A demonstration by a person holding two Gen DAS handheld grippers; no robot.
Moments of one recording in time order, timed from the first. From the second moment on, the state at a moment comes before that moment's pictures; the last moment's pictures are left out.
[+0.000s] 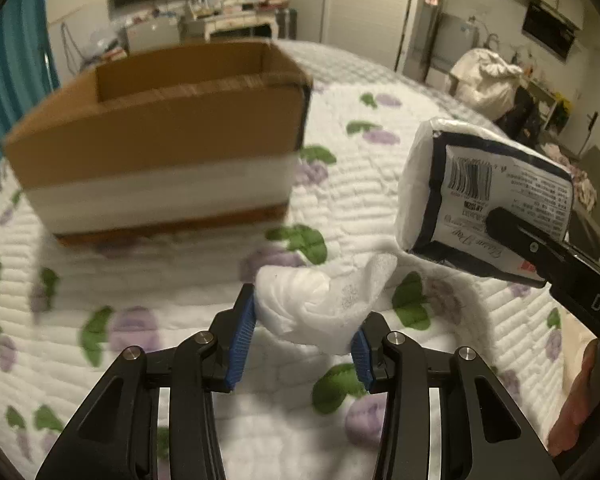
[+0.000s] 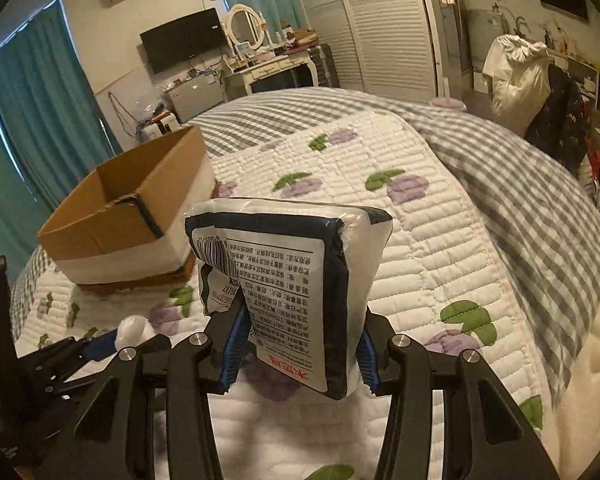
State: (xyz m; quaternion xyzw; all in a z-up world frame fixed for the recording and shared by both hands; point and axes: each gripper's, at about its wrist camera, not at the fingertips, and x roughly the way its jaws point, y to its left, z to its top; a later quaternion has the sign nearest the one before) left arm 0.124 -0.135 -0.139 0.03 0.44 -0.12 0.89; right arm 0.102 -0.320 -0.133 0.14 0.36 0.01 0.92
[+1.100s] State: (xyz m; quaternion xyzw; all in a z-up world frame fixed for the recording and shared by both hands) left arm 0.206 -0.023 0.001 0.06 0.28 -0.04 0.96; right arm 0.193 -0.181 0.023 0.05 0.25 0.11 0.96
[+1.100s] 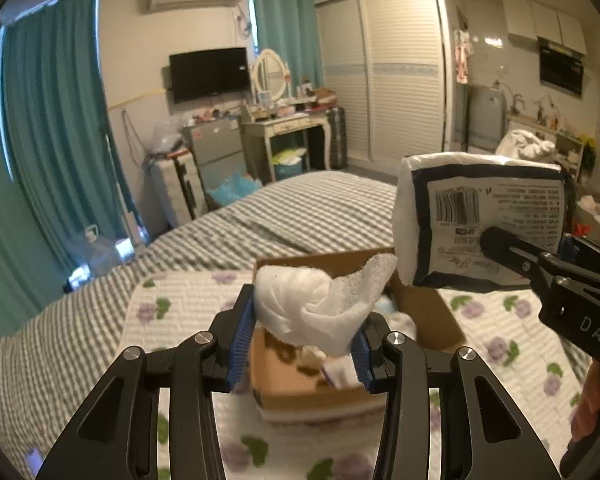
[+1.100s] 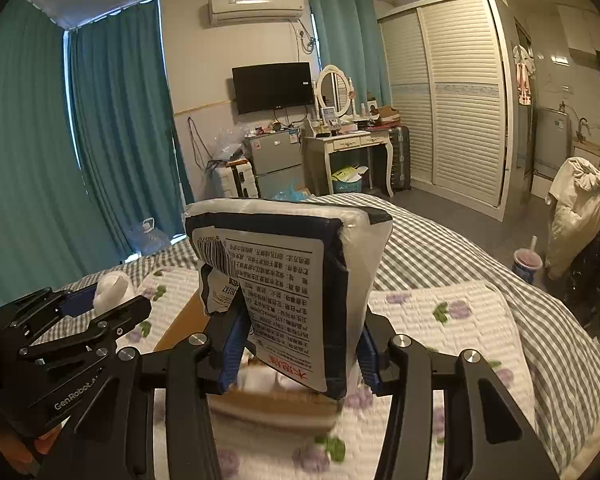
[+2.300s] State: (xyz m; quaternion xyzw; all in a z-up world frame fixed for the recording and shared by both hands) left arm 0.227 -0.041 0.015 0.11 0.28 -0.03 0.95; right arm 0.250 -0.192 0.026 0.06 0.27 0.10 0.96
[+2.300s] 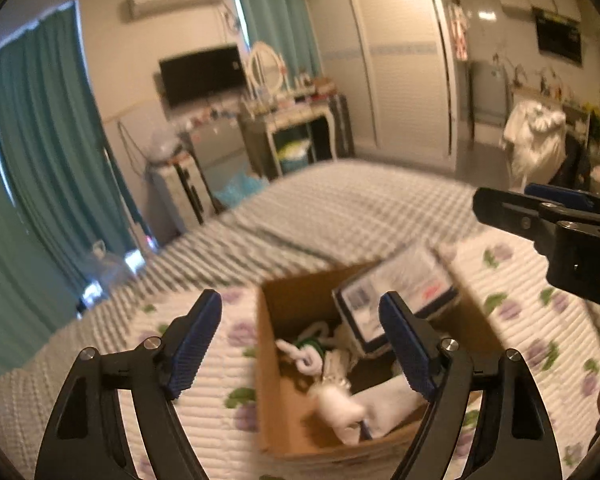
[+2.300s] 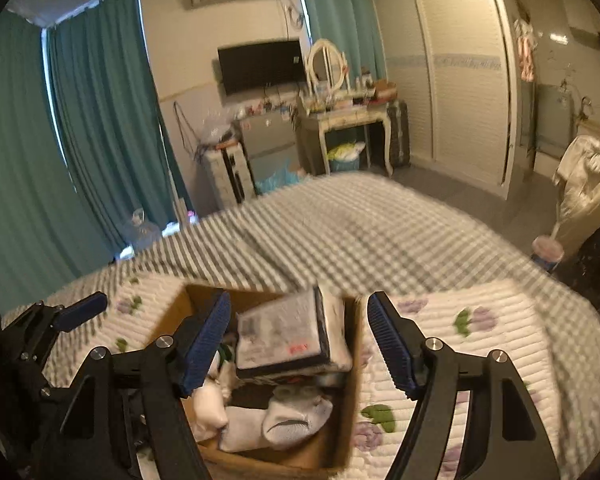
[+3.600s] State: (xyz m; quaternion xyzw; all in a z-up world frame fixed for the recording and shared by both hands) left arm 0.033 -0.001 0.027 0.05 0.15 0.01 0.99; right arm 0.055 -0.192 0.004 0.06 0.18 0.07 0.98
